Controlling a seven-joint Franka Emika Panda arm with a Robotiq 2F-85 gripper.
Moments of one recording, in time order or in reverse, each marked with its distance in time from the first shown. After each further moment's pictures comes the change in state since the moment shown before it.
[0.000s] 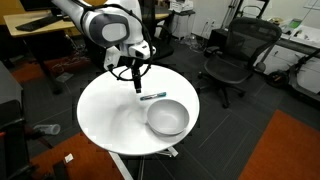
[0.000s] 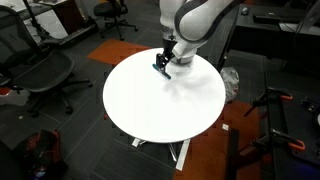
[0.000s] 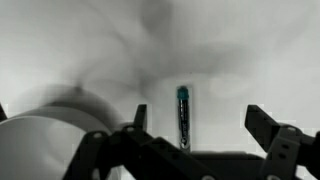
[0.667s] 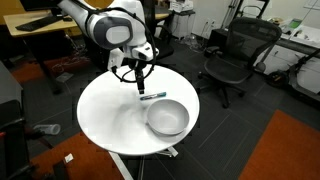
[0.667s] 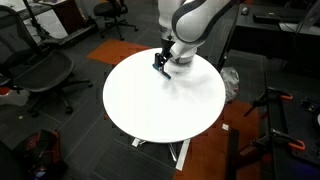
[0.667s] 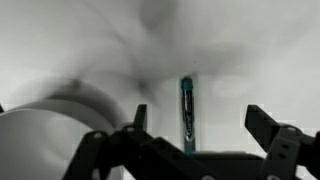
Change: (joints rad) arm 0.012 0.034 -0.026 0.035 0.011 0.013 0.005
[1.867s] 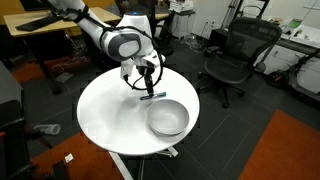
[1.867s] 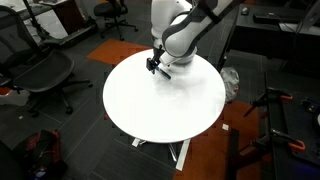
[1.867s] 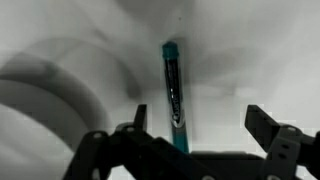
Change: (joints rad) arm 0.023 0.181 -0.032 0.159 0.025 0.103 0.033
